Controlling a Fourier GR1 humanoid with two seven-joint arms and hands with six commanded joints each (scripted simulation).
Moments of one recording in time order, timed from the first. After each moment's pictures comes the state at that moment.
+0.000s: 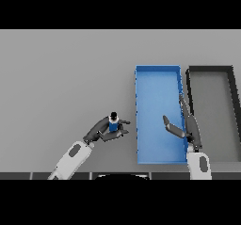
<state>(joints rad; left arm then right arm) -0.20 0.14 -0.58 -1.33 0.07 -0.09 -0.15 0.10 -0.17 0.04 -1.67 0.13 0.07 -0.11</state>
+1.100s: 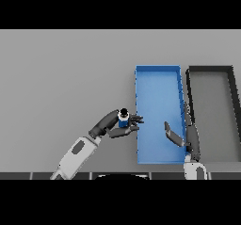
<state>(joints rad) -0.27 0.07 -0.55 -1.56 0.04 -0.14 -0.06 0.25 -0.10 0.06 -1.77 0.22 -0.05 -0.17</state>
